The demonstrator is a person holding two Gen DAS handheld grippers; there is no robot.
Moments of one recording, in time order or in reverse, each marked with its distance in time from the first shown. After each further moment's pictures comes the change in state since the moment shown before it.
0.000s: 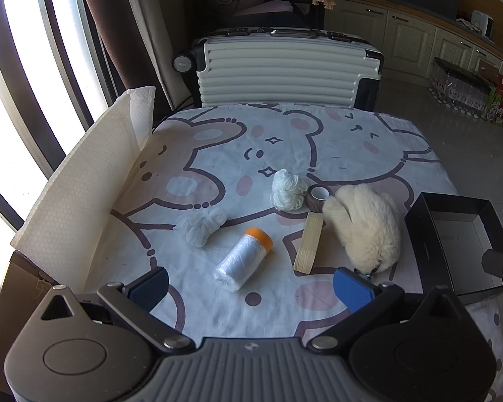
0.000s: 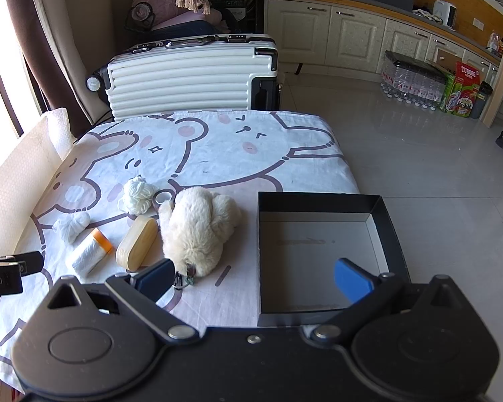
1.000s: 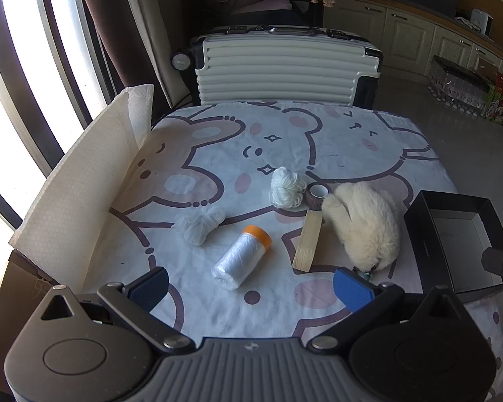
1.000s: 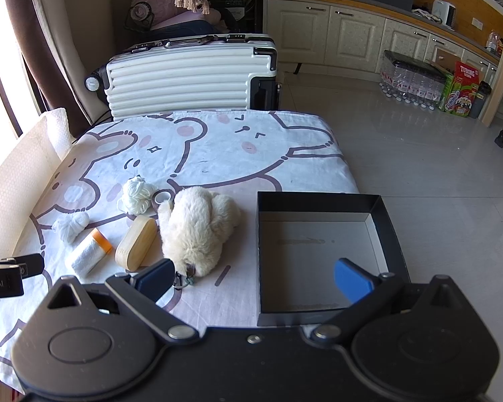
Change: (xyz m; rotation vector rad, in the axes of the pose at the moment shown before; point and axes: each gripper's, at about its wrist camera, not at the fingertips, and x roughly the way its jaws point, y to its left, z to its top) left arm 0.000 -0.003 -0.002 0.004 -0.004 0.056; right arm 0.001 0.000 -0.001 0.001 0.002 -0.004
